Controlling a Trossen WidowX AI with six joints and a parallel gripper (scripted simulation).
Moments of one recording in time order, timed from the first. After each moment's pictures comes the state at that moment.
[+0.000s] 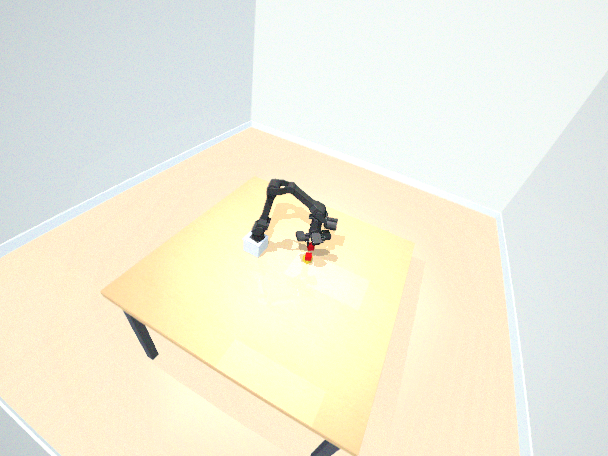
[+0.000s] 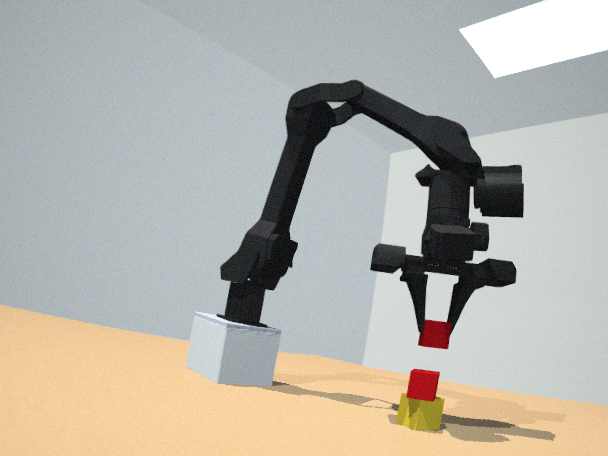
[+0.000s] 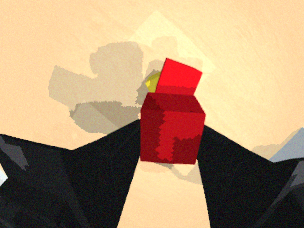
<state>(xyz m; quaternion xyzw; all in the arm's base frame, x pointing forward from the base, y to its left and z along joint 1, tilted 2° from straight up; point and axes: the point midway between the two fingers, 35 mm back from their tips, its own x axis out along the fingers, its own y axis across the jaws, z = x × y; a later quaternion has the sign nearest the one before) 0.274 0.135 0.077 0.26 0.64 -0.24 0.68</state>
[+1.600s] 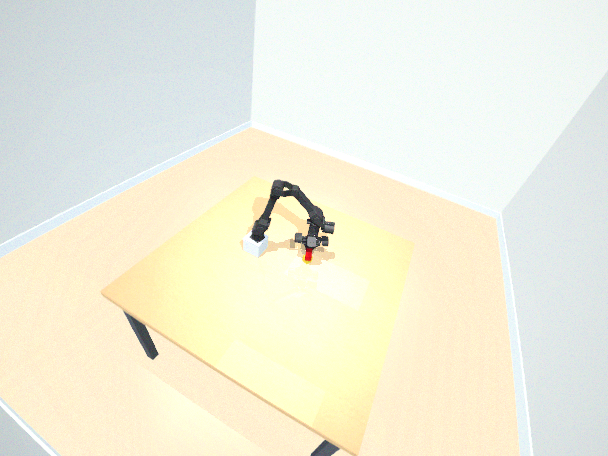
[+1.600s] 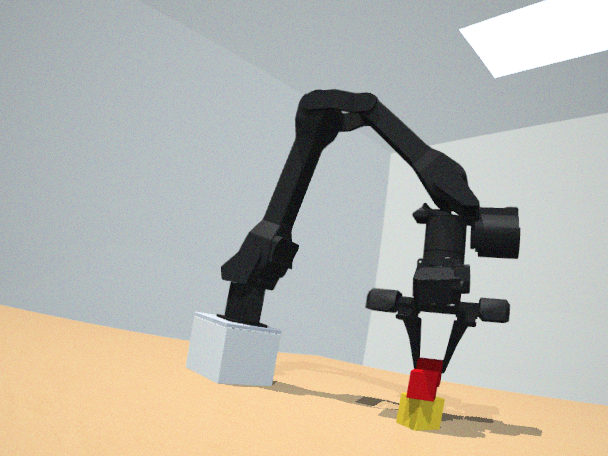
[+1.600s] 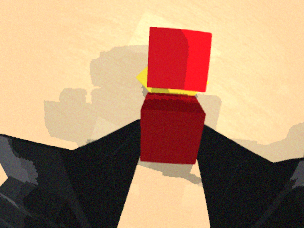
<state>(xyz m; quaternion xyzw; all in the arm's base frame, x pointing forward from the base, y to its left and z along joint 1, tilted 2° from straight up) 0.263 0.153 0.027 0.35 0.61 -0.32 0.64</state>
